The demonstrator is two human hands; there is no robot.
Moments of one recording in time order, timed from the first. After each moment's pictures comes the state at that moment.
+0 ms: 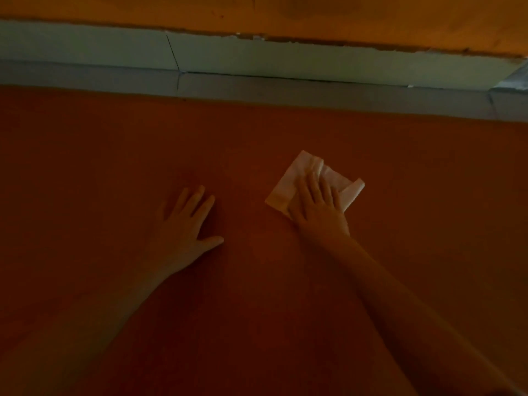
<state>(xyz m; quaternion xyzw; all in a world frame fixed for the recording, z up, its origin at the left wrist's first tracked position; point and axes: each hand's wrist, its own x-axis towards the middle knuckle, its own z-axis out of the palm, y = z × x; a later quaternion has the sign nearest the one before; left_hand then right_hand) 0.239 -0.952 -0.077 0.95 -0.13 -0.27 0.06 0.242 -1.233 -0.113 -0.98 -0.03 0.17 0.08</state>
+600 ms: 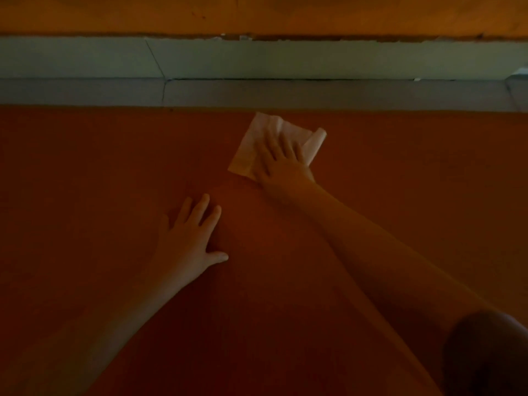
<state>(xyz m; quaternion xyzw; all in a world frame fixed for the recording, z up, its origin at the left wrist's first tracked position) 0.260 -0.987 -0.077 0.95 -0.13 -0.27 0.00 0.360 -1.200 -0.112 -0.98 -0.11 0.13 0.09</state>
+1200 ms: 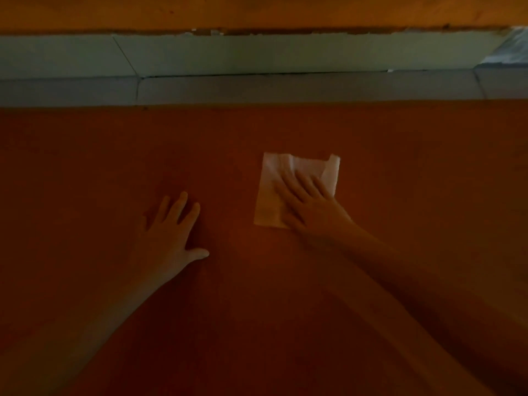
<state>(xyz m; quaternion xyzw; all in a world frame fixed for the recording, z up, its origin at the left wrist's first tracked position) 0.262 -0.986 -0.083 0.95 -0.12 -0.28 -0.01 0.264 -1.287 -0.117 -0.97 -0.20 0.14 0.06</state>
